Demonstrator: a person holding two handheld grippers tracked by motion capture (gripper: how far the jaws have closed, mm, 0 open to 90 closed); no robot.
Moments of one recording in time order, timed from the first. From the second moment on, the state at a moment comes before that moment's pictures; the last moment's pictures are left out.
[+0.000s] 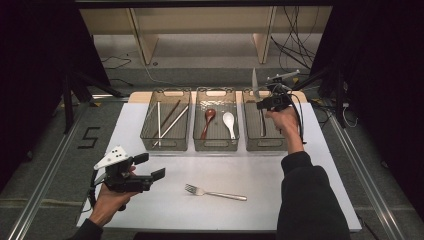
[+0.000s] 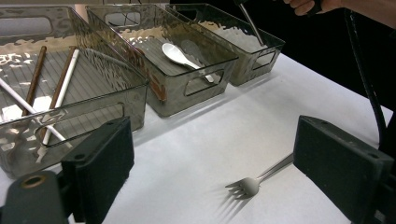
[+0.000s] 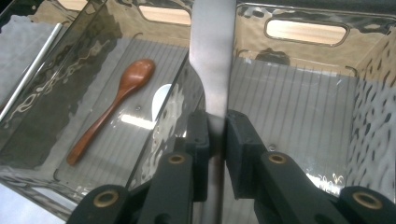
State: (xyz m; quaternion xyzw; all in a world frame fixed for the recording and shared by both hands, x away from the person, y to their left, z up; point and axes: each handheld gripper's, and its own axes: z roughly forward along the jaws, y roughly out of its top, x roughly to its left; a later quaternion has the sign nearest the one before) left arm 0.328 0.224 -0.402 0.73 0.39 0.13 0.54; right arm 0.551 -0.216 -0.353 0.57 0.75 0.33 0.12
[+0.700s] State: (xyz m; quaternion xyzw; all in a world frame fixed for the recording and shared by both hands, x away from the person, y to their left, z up) left arm 0.327 0.225 -0.402 0.73 0.39 0.13 0.54; right arm 0.553 -0.212 -0.376 0.58 0.74 0.32 0.11
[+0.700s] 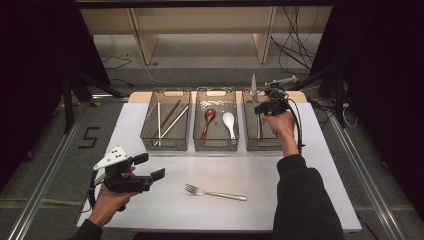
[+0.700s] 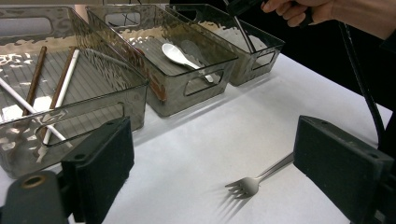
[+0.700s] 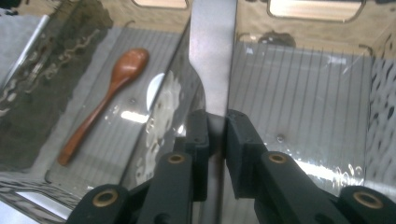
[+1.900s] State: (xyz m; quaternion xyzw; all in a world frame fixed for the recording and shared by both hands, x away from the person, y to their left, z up) left arm 0.326 0.227 -0.402 0.73 0.39 0.13 0.54; right arm 0.449 -0.159 -0.361 0.39 0.85 0.34 0.06
